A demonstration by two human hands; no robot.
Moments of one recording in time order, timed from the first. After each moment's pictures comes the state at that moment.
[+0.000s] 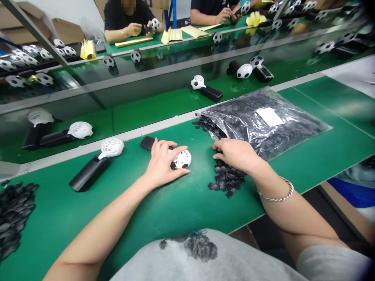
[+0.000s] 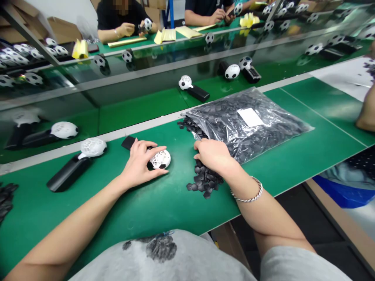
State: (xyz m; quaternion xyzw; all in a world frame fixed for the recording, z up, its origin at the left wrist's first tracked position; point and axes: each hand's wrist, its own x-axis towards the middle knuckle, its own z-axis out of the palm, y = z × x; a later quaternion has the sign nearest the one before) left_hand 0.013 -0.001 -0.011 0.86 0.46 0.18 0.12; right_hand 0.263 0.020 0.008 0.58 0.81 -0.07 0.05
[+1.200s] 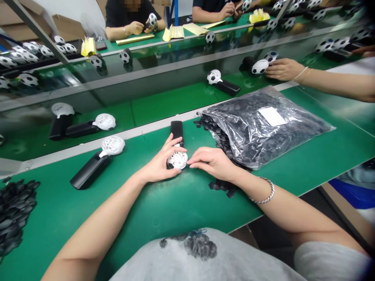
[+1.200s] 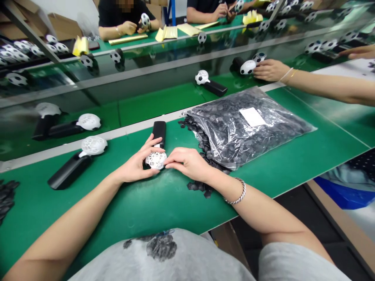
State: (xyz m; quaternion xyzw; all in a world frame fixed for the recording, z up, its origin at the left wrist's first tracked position) left_hand -0.002 0.010 -0.014 0.84 0.34 0.22 0.36; right_hand 0.219 0.000 -0.011 0.31 0.84 -0.29 -0.33
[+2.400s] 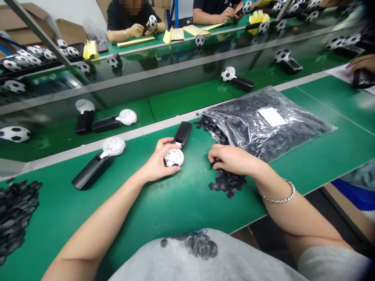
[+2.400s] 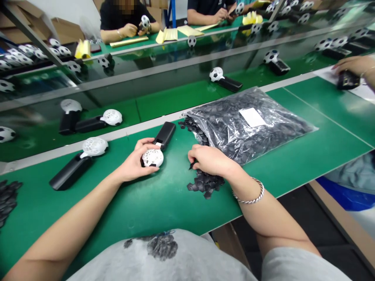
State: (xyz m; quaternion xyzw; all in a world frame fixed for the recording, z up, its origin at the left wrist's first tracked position) left_hand 0.001 0.007 -0.017 0.78 0.44 0.26 0.38; right_hand 0.260 0.015 0.007 0.44 0.87 -0.23 0.00
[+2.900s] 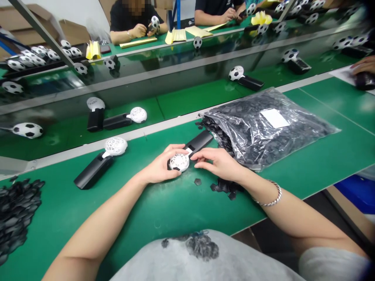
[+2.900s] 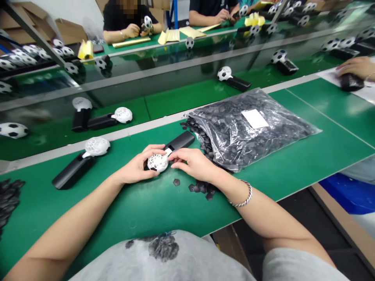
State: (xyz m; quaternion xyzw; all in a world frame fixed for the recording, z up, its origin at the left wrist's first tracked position) left_hand -0.003 0.007 -0.015 0.81 0.34 0.22 0.43; right_hand 0.225 0.003 -0.008 0.36 0.83 -0.33 -0.28
